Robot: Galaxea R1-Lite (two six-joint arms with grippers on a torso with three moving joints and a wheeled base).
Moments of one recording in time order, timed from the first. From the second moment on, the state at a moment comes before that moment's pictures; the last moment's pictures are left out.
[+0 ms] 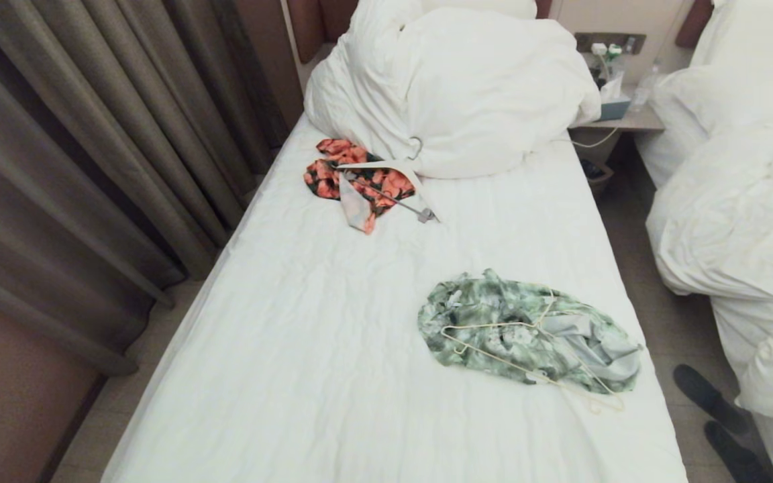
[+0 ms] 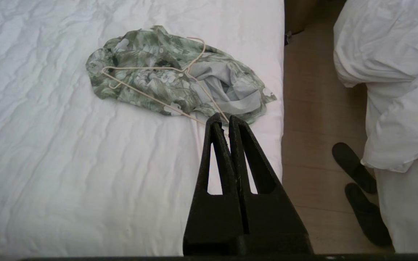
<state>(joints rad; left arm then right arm) 0.01 0.00 0.00 0.02 -0.06 0.15 0.01 0.00 -0.01 0.00 0.02 -0.06</state>
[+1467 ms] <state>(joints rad) 0.01 0.00 0.00 0.02 -0.05 0.11 0.01 0.00 0.00 0.00 0.02 -0.06</state>
